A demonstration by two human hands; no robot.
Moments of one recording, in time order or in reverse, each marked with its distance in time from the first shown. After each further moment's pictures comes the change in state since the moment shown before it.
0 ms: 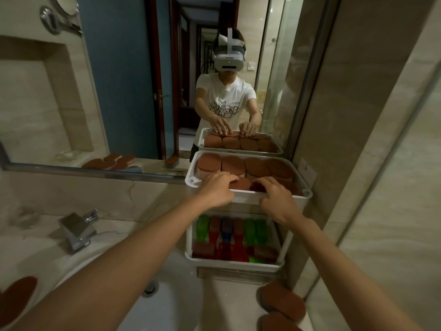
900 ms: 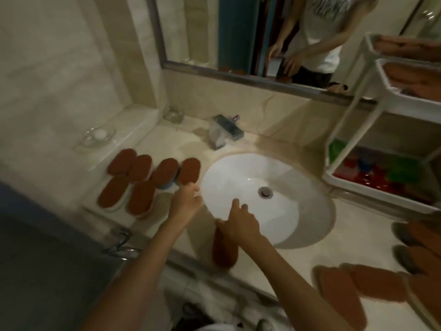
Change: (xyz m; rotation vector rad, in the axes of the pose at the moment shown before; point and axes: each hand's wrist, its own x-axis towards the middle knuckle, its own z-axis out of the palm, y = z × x) left_hand -0.330 -0.315 0.014 -0.231 0.156 -0.890; right_hand -0.182 -0.318 0.288 0.150 -0.652 0.083
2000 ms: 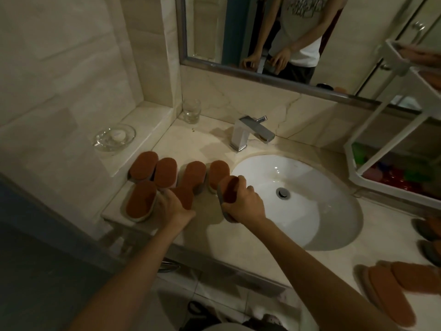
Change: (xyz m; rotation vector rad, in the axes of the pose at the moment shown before) left_hand 0.075 -0.134 -0.045 0.005 0.018 -0.200; right_hand 0.047 -0.110 0.039 -0.063 0.198 0.012
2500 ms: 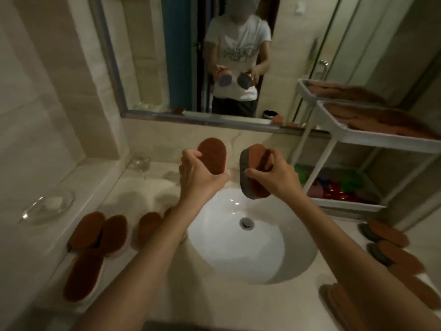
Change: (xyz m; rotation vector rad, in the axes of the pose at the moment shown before) left_hand -0.069 0.225 -0.046 -0.424 -0.012 0.578; right_hand 0.004 0.065 -0.197 0.313 0.423 0.061
